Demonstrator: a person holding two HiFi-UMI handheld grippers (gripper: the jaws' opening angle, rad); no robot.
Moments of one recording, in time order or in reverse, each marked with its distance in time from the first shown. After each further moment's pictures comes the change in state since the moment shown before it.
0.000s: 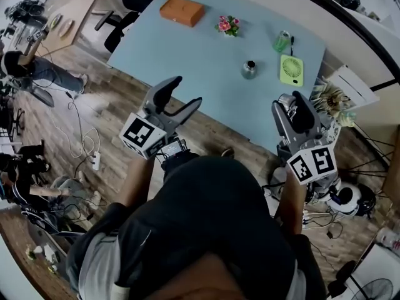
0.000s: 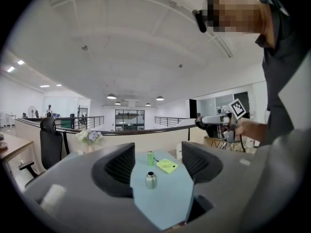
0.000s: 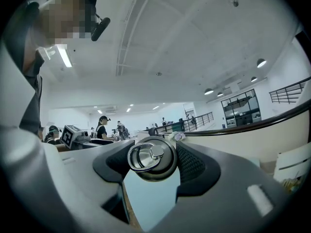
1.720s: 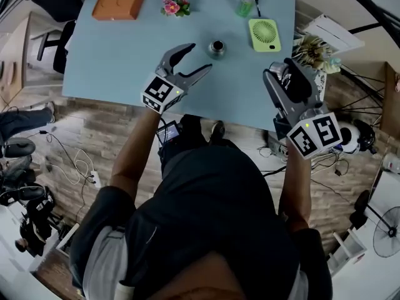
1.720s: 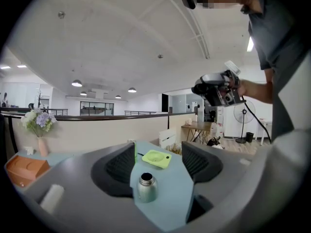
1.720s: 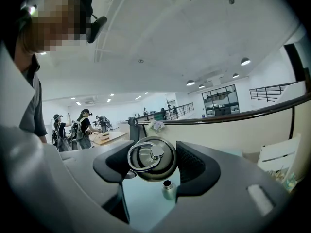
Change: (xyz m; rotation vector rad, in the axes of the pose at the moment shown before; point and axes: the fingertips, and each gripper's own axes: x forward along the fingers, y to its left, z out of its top) left arm 0.230 0.036 -0.138 0.059 0.049 -0.405; right arm 0.064 -0.096 -0.035 0.057 0.138 -0.228
